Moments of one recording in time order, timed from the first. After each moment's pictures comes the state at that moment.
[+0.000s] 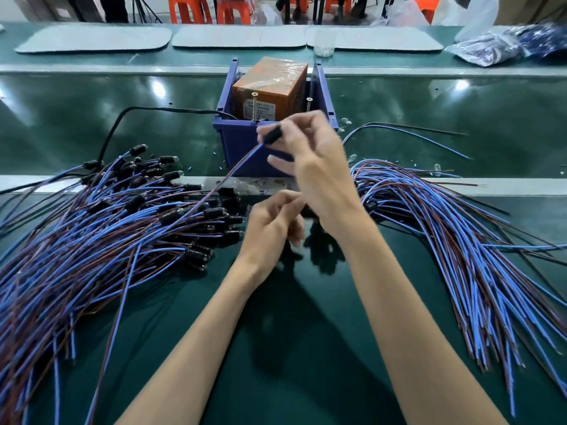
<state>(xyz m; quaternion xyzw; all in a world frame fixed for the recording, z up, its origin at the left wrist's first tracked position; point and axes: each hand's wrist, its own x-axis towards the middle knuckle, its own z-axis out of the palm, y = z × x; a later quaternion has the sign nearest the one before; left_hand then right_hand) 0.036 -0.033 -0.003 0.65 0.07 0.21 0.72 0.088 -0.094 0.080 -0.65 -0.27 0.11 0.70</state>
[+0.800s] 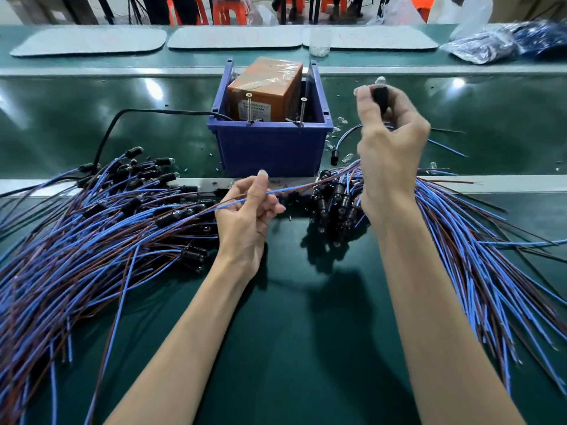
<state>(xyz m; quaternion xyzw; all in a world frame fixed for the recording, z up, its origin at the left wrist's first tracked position) 0.038 -0.025 0.013 0.42 0.15 0.30 0.85 0.122 -0.131 0.091 -0.67 -0.10 -0.15 0.72</state>
